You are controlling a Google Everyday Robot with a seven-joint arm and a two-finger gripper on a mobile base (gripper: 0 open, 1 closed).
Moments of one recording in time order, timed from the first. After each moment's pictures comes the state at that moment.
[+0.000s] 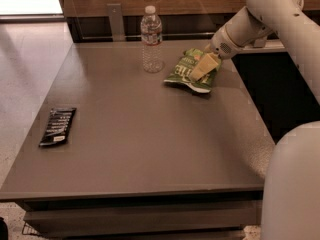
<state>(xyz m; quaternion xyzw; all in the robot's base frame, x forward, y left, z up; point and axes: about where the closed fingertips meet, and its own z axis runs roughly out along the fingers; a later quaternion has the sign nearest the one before) 0.728 -0.146 0.833 -0.51 0.80 0.13 0.28</state>
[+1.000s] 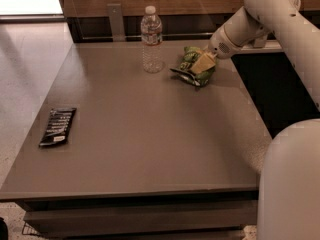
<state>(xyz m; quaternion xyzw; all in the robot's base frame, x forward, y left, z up) 0.732 -0.143 0.832 -0.51 0.80 0.13 0.28</state>
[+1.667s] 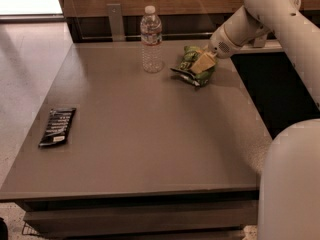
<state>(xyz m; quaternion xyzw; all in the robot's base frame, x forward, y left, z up) 0.731 -0.144 0.833 -0.51 0.80 0.13 0.28</state>
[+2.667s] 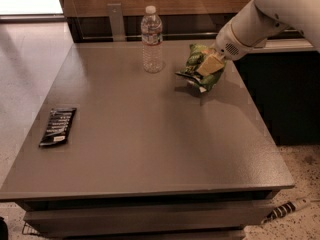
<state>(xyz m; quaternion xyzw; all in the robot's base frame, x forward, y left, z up) 0.664 -0.147 0.884 -0.51 0.80 0.05 0.30</state>
